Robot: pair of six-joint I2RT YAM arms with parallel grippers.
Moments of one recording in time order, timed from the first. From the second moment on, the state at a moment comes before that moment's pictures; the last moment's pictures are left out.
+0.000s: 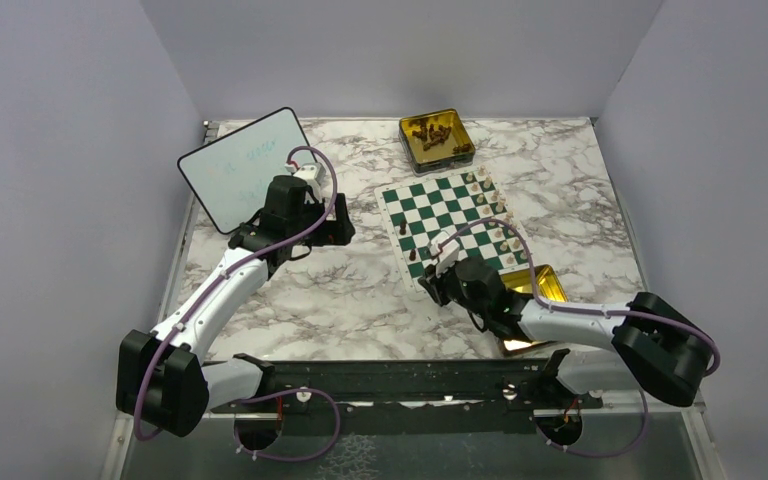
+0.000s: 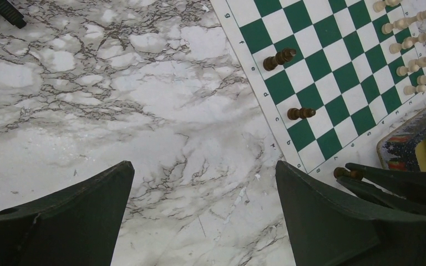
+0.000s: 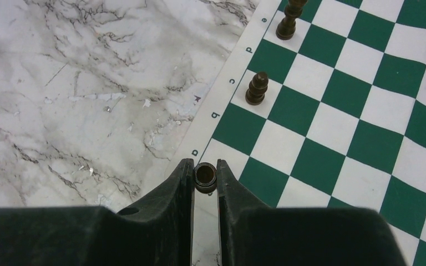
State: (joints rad) left arm -0.37 1.19 0.89 -0.35 0.13 -0.33; right arm 0.89 1.27 0.40 0.44 0.13 0.05
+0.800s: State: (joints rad) left arm -0.37 1.19 0.89 -0.35 0.12 -0.33; right arm 0.89 1.52 0.37 0.73 0.17 0.08
